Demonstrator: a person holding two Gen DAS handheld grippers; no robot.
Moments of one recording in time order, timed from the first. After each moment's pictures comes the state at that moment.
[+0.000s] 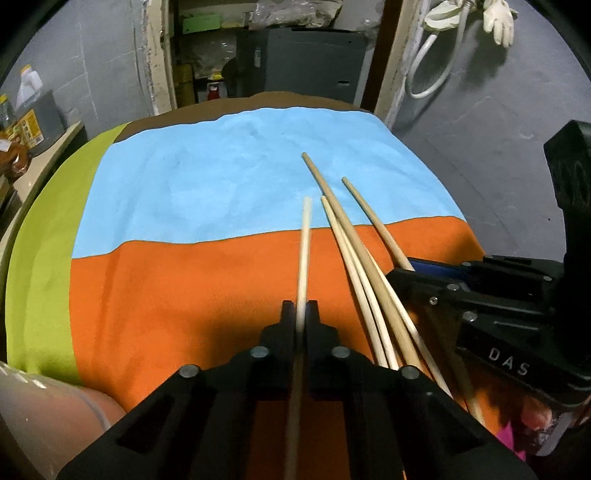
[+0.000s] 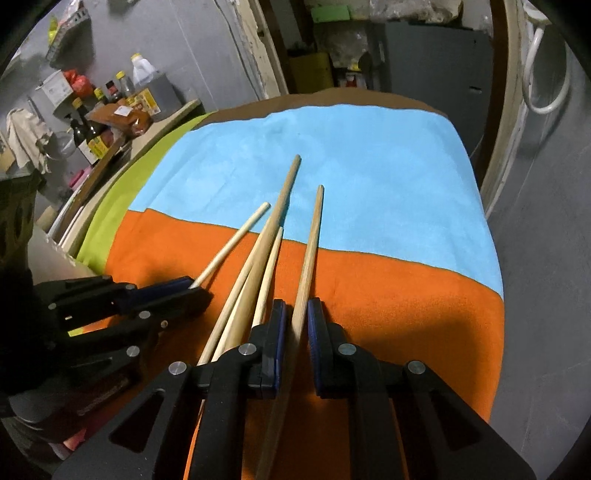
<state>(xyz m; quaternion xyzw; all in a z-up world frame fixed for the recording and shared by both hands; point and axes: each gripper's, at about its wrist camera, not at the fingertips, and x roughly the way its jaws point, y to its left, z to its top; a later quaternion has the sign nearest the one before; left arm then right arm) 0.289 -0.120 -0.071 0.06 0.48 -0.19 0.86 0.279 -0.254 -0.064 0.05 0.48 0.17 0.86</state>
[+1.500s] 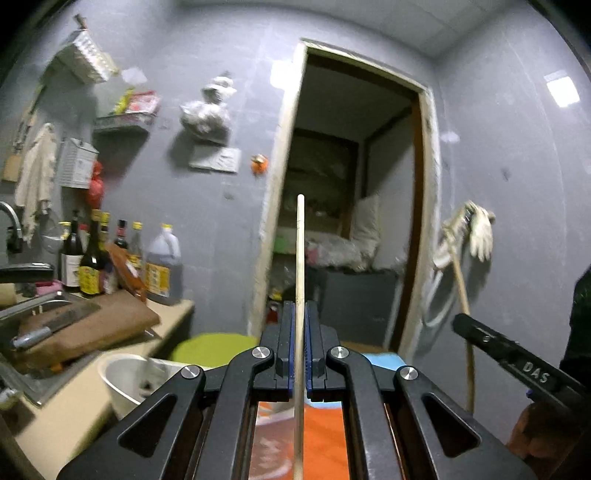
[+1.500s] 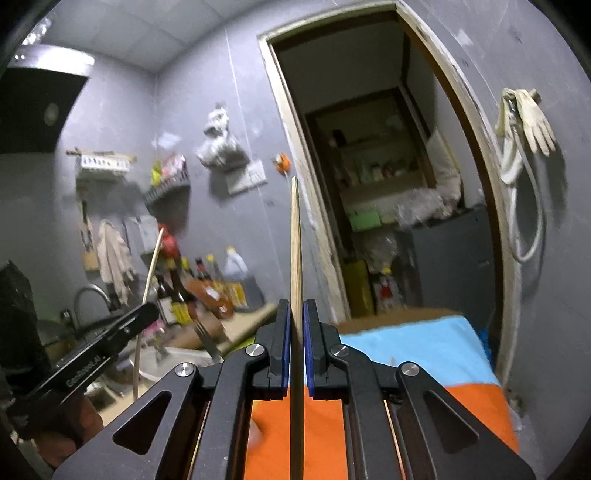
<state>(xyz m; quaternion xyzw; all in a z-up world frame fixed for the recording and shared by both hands) 0.109 0.035 0.080 -0.07 0.02 -0.11 0.99 0.121 -0.200 0.055 0.12 0.05 0.20 0.97</state>
